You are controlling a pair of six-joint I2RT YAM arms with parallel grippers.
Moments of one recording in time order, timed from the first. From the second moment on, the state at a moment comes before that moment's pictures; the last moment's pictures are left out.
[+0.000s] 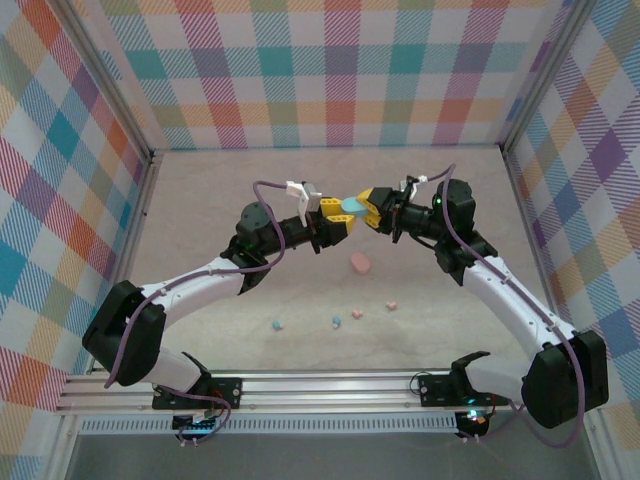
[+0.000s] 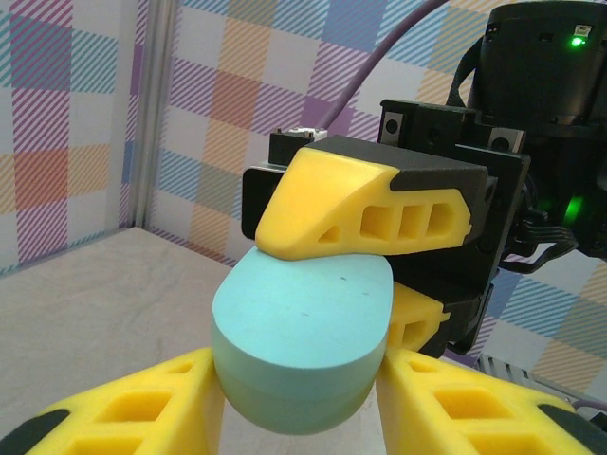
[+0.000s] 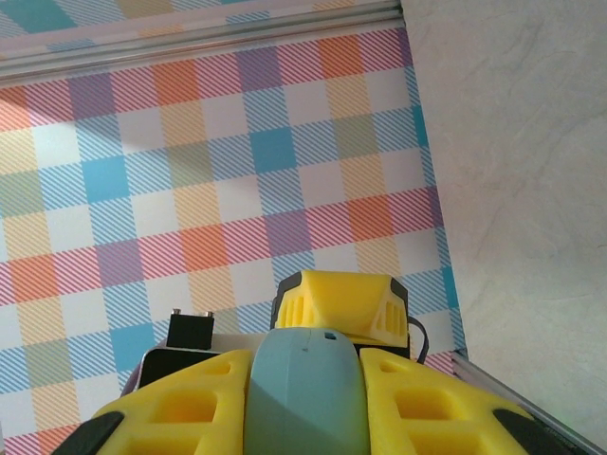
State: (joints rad) left arm -0.66 1.45 0.85 0.72 0.56 -0.30; right arm 0.38 1.18 0.88 0.17 -0.74 1.58
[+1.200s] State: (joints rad) left arm -0.66 1.45 0.87 0.71 0.59 -0.31; right arm 0.39 1.18 0.89 0.21 -0.76 1.60
